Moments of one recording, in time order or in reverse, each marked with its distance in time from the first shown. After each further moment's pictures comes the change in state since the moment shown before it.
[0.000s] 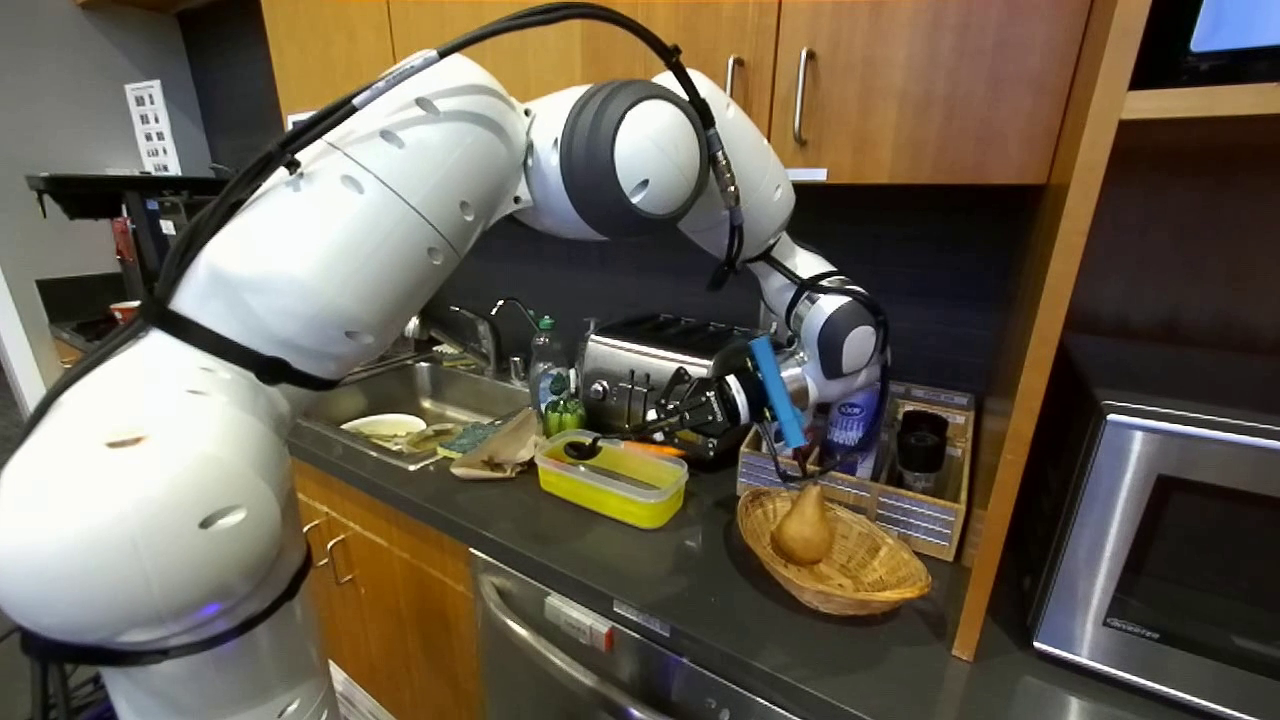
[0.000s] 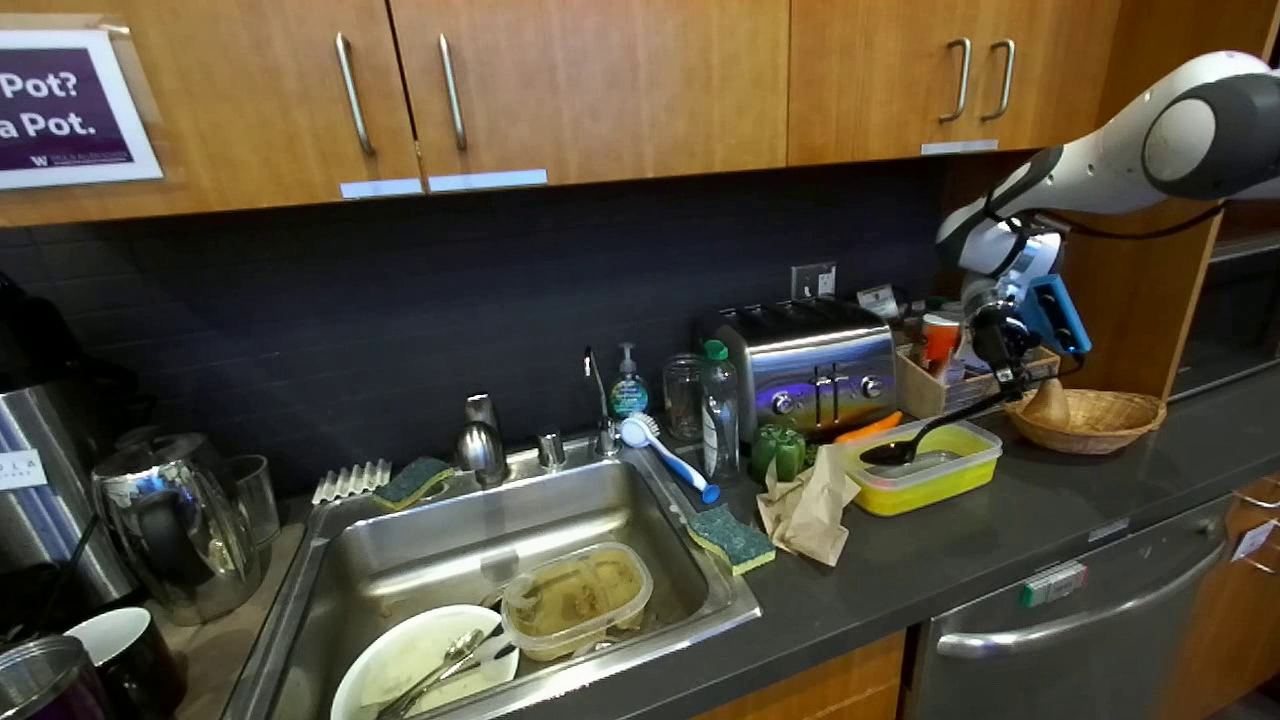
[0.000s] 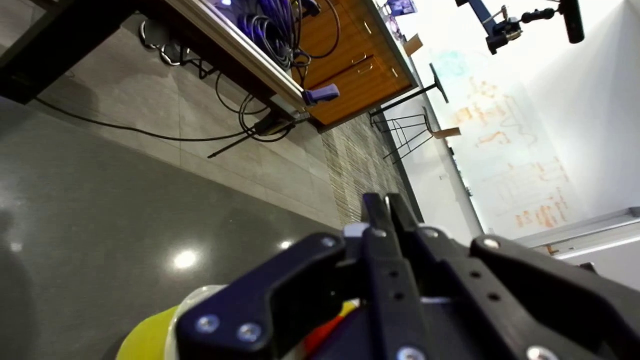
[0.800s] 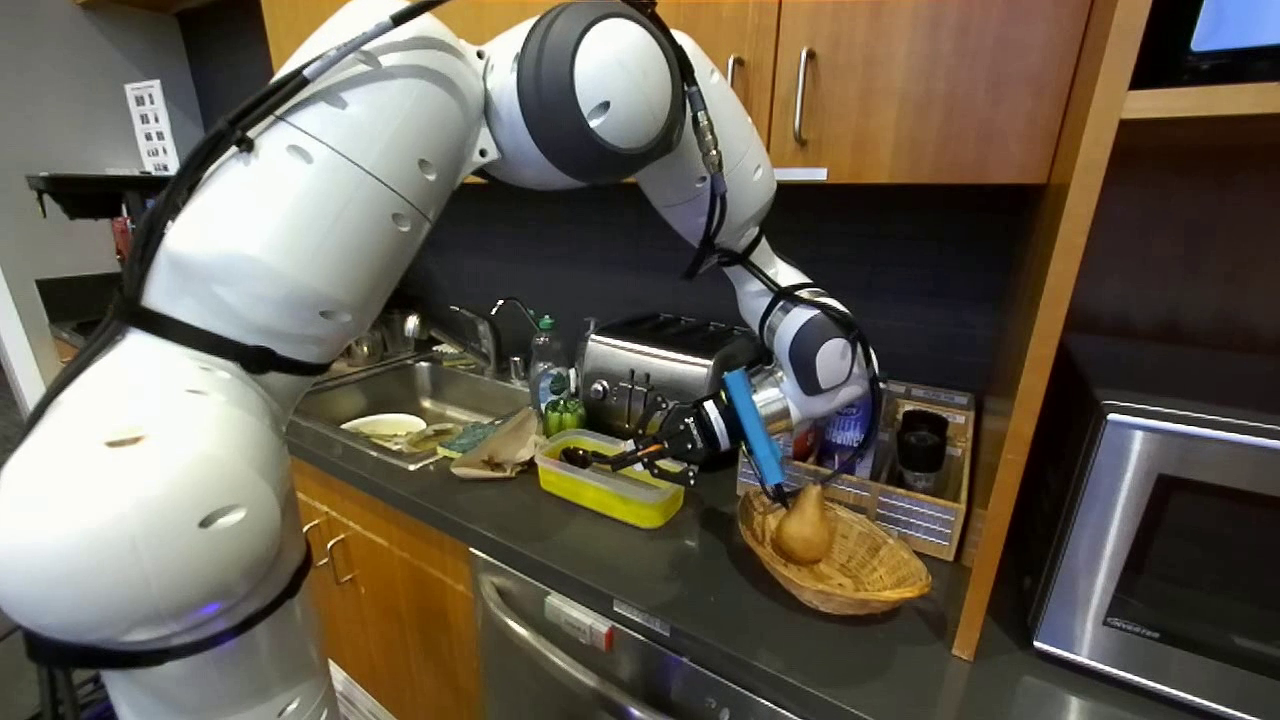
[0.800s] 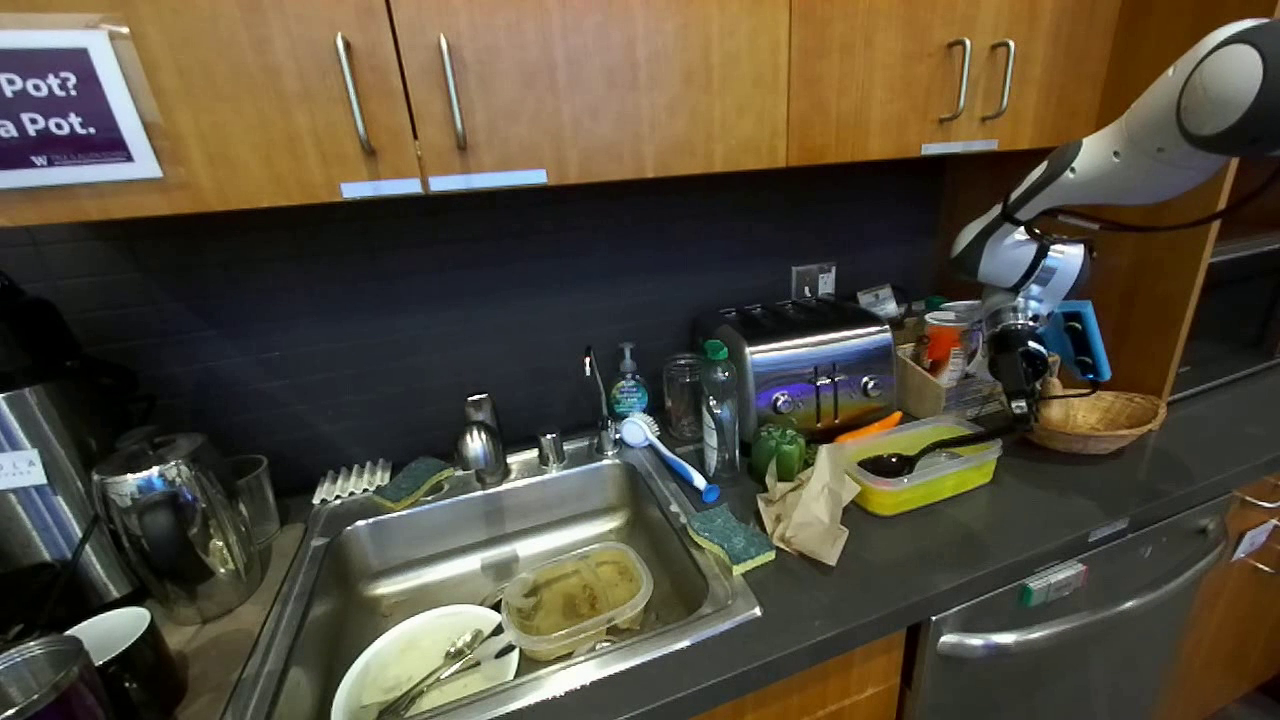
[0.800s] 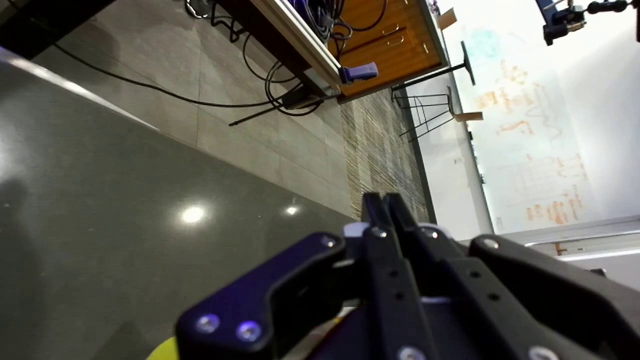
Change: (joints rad) arm 0.002 -0.140 -0.006 -0.279 -0.019 0.229 -0.157
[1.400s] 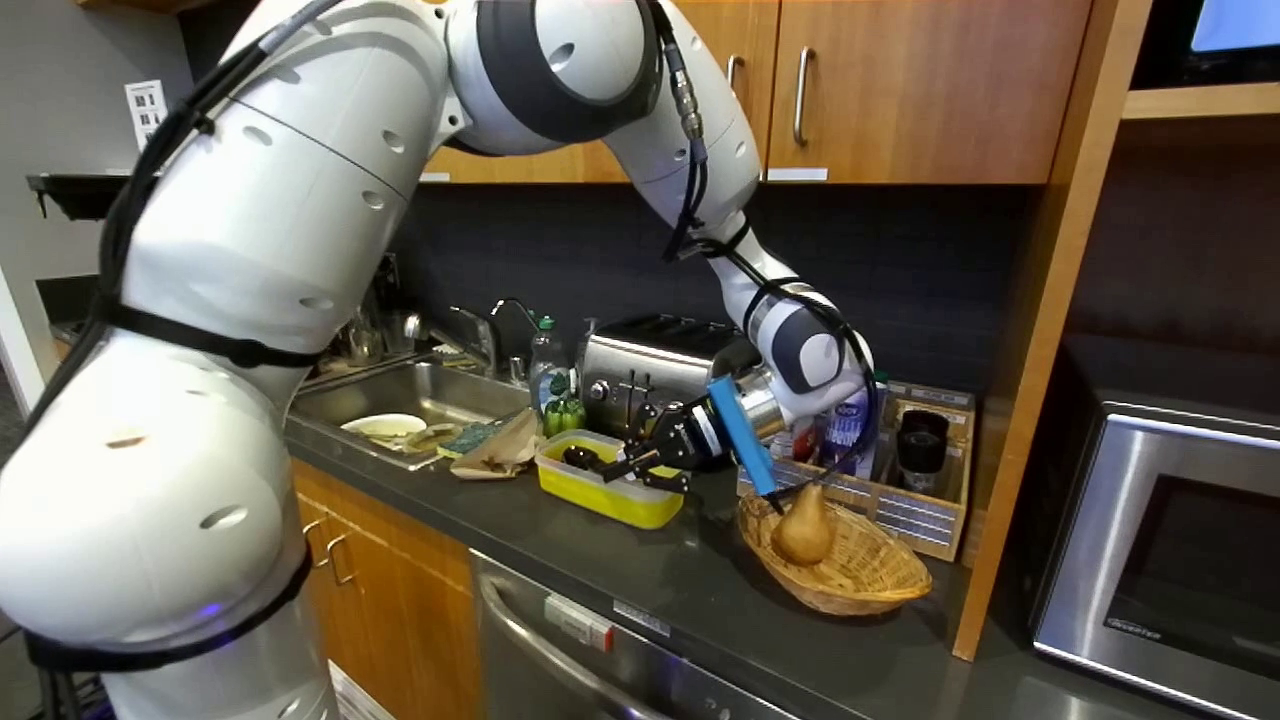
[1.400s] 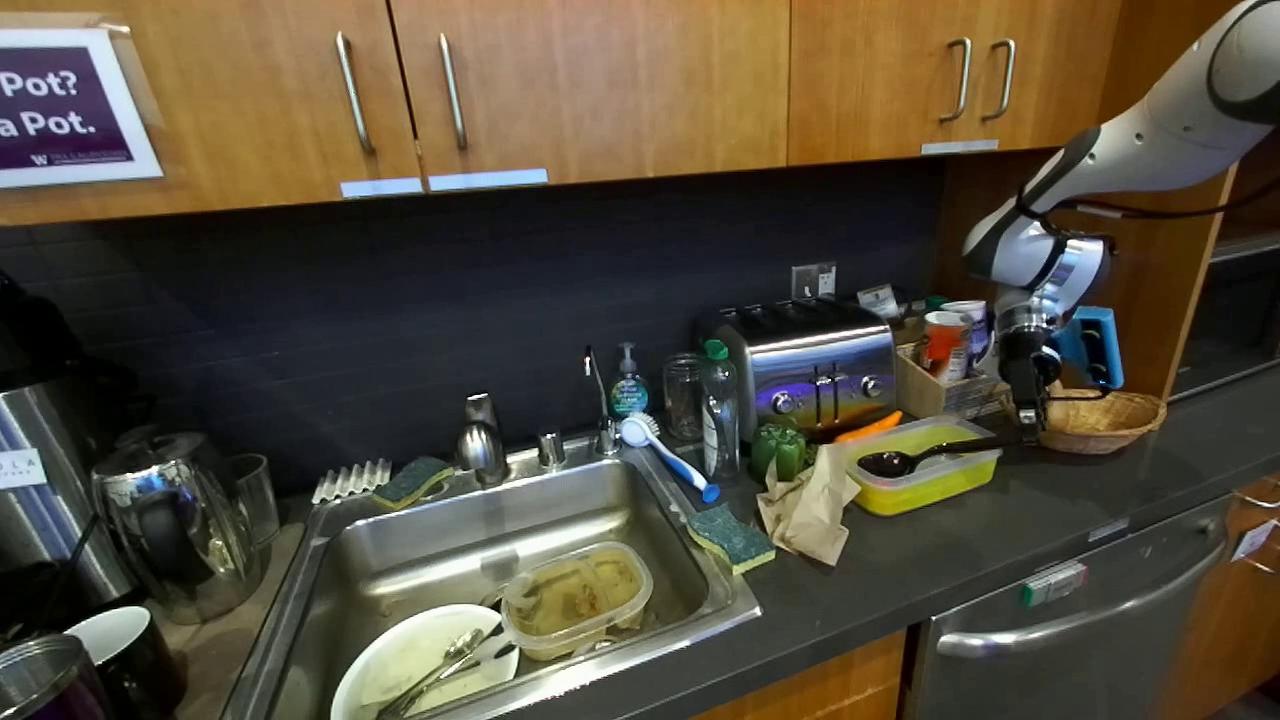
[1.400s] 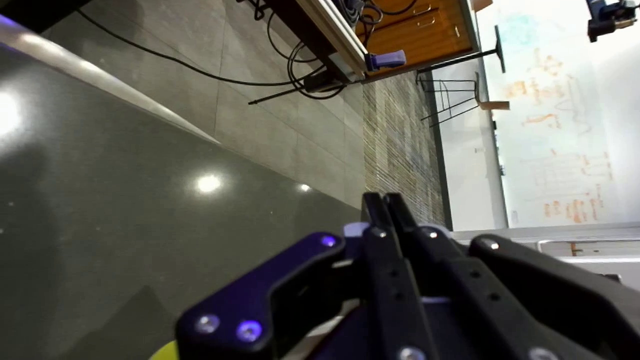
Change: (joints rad) arm 0.005 -0.101 -0.009 -0.145 0.000 0.131 -0.080
